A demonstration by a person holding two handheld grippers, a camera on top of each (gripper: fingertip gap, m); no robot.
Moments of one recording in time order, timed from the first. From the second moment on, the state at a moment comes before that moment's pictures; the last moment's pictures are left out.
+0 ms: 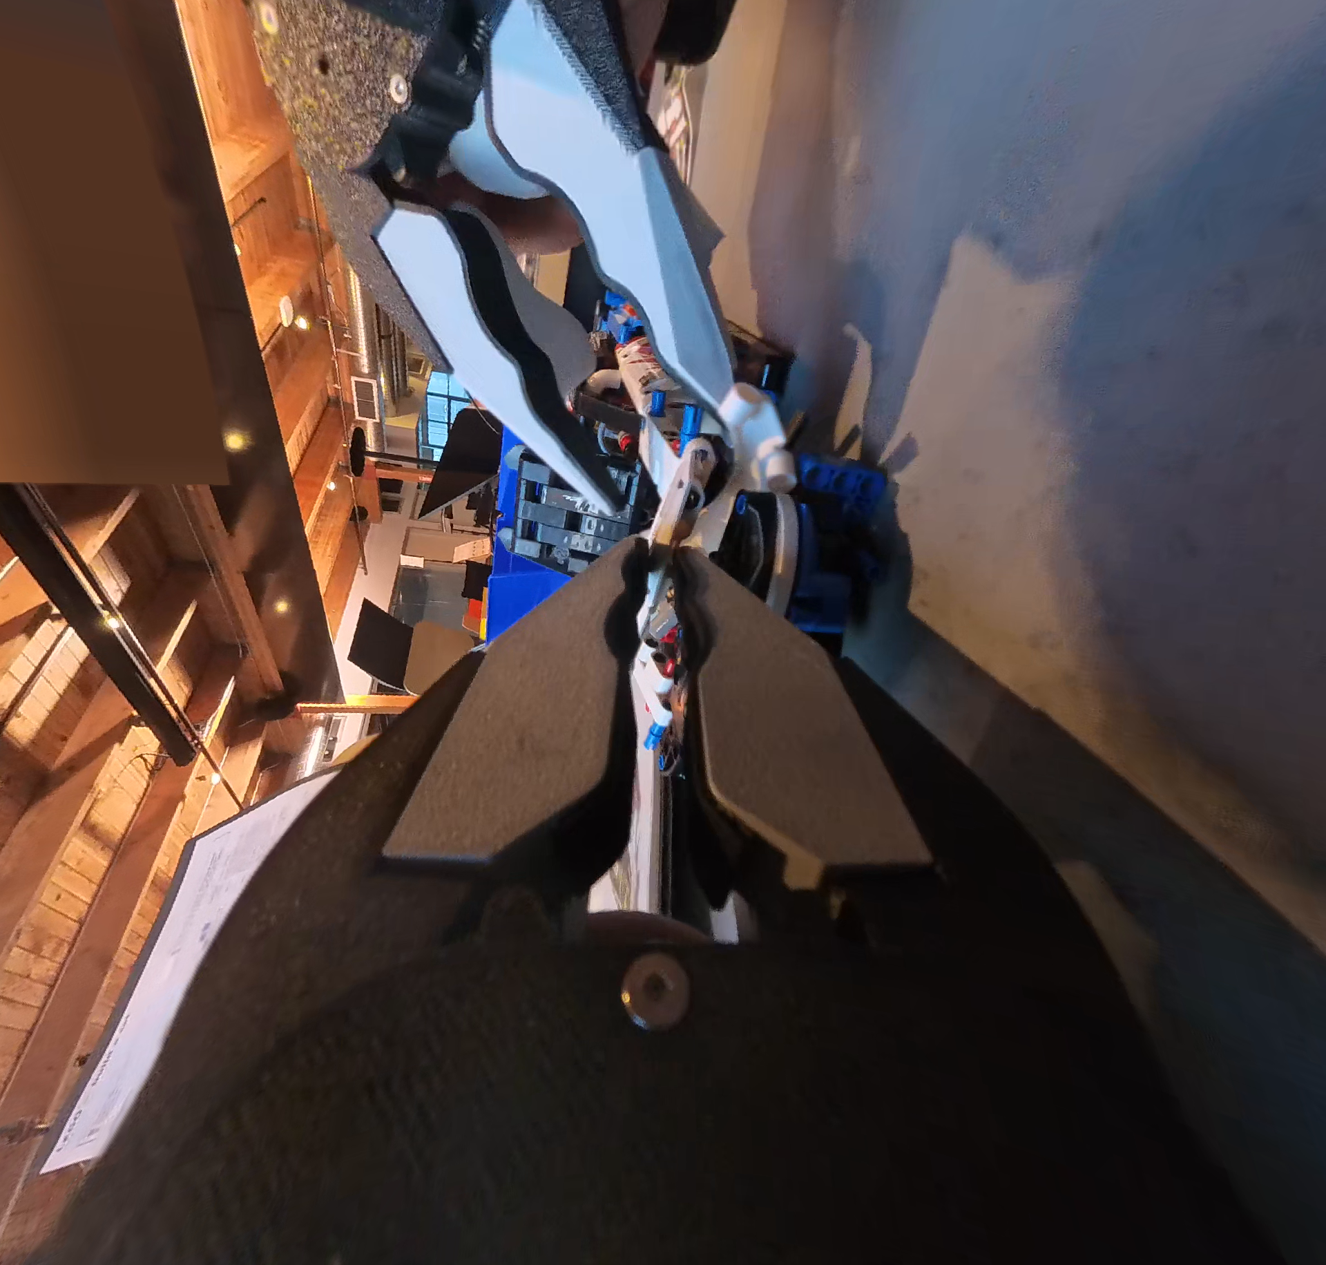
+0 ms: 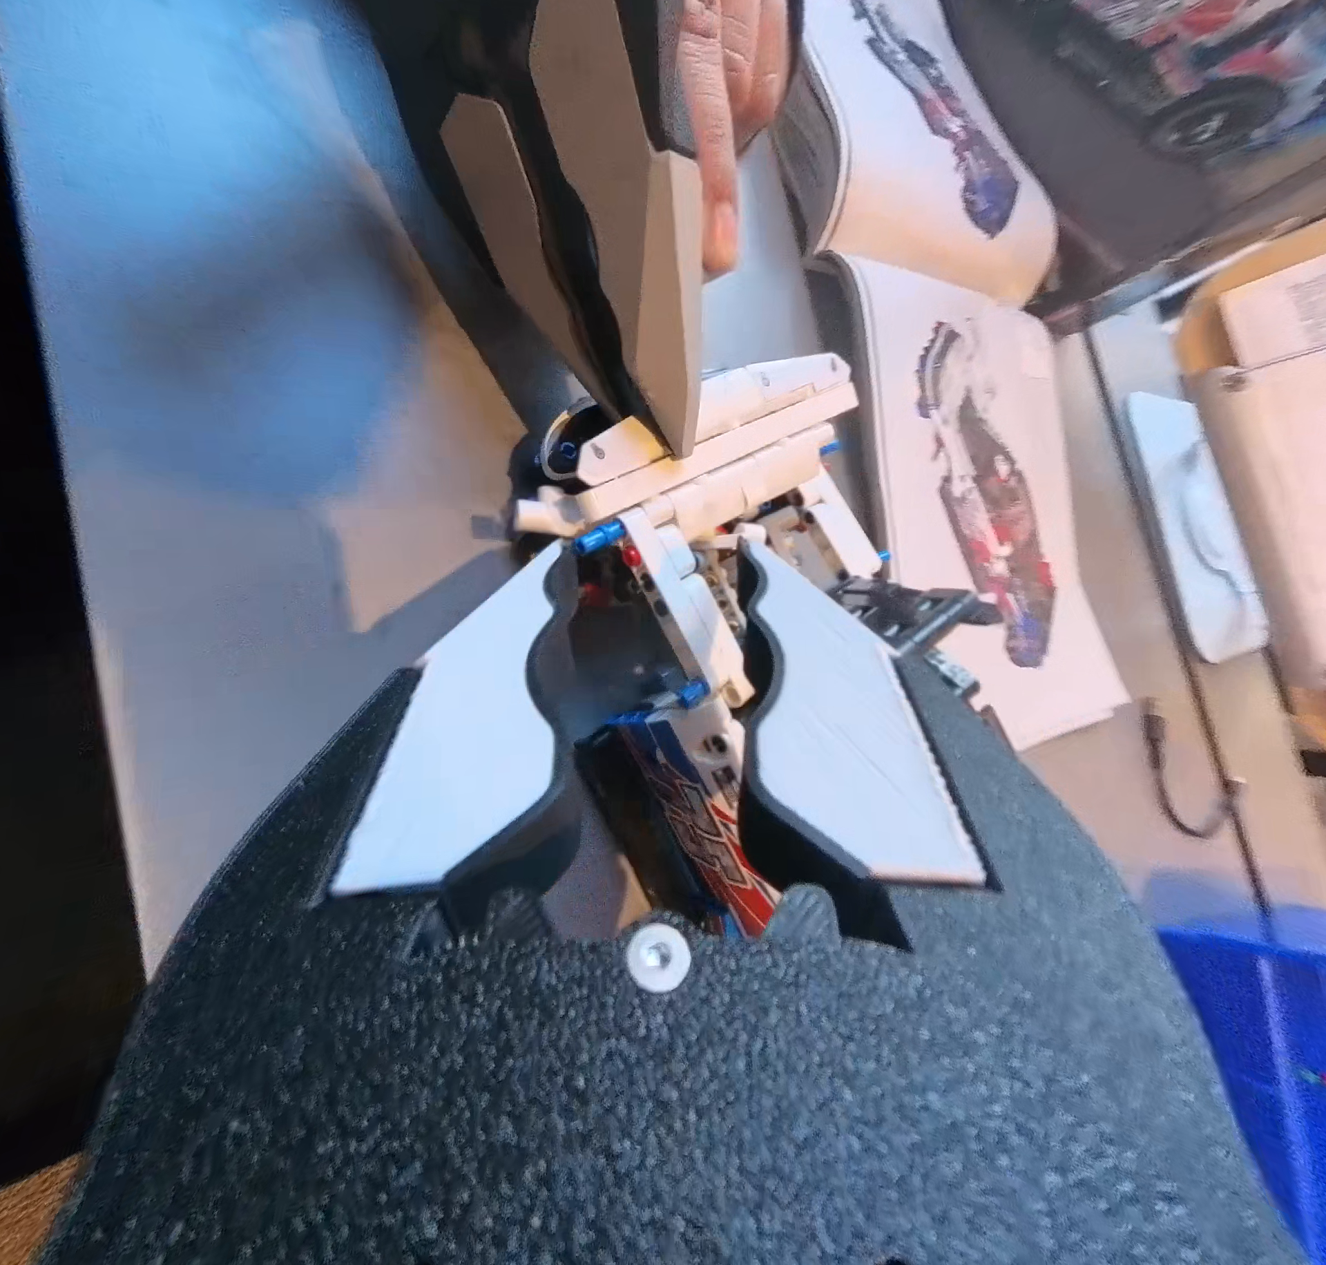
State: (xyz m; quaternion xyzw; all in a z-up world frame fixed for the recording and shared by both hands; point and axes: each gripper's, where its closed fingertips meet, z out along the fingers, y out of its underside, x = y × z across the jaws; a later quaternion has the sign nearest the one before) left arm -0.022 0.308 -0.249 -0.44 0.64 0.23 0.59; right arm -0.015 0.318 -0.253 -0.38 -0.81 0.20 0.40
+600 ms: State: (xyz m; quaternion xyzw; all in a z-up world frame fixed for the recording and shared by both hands) left arm -0.020 0.308 -0.248 -0.46 0.61 0.18 0.62; right arm -0.011 0.312 -0.262 -0.40 -0.85 0.26 0.24
